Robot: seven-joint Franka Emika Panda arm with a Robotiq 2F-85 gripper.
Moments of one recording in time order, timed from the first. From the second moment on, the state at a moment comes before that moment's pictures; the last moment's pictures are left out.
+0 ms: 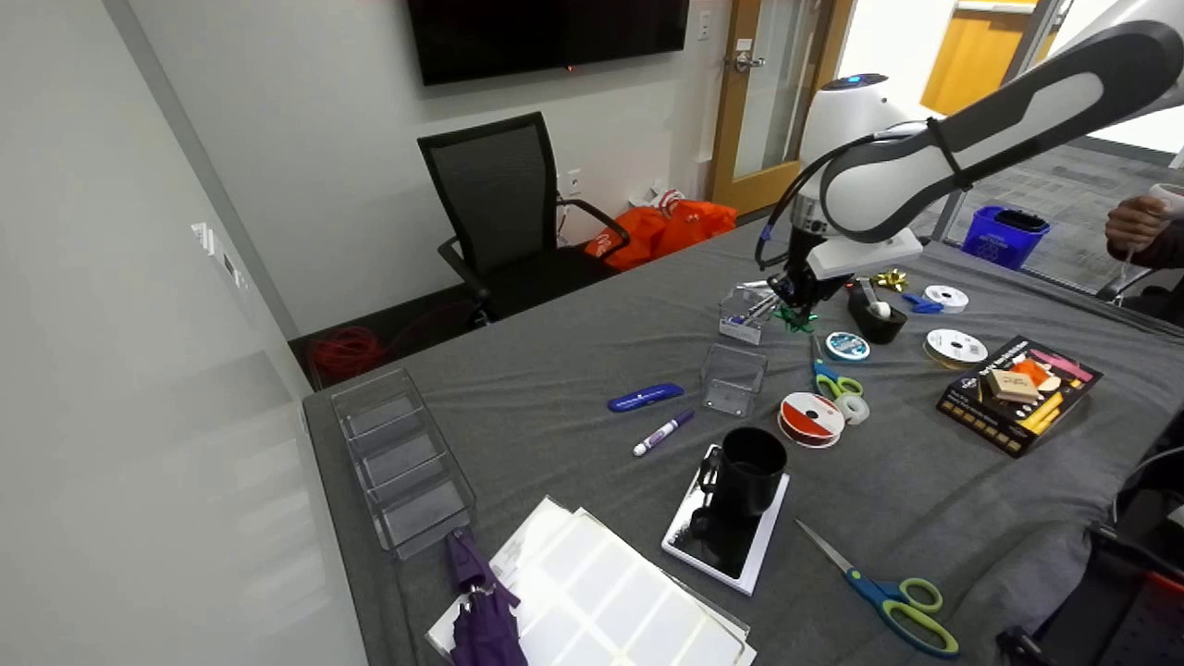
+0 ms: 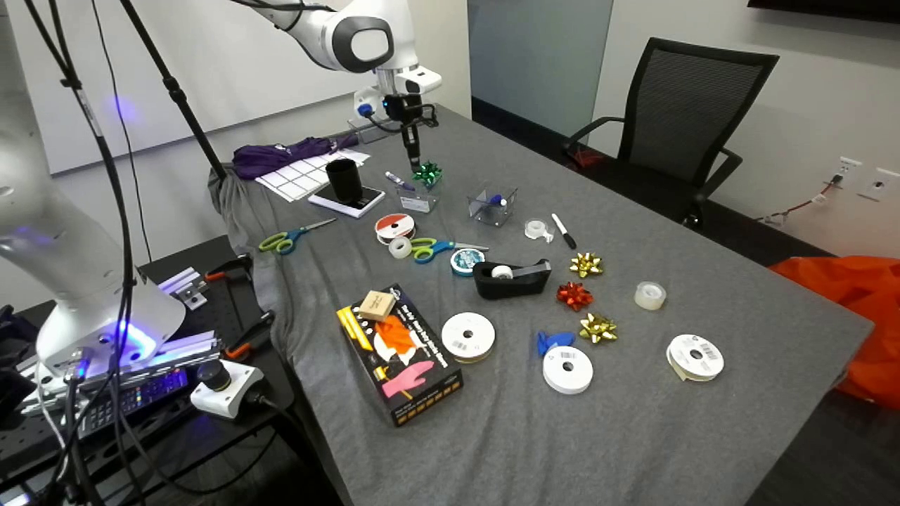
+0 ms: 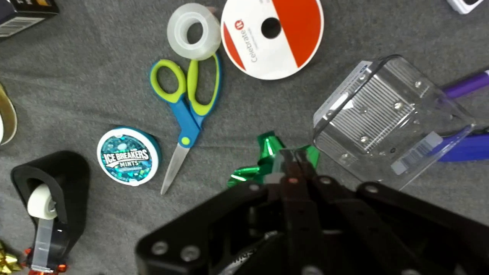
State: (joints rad) arm 0.11 0.40 -0.09 -1.93 -0.09 2.33 0.46
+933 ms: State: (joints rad) arm 0.14 0.44 -0.08 -1.86 -0.09 2.32 0.46
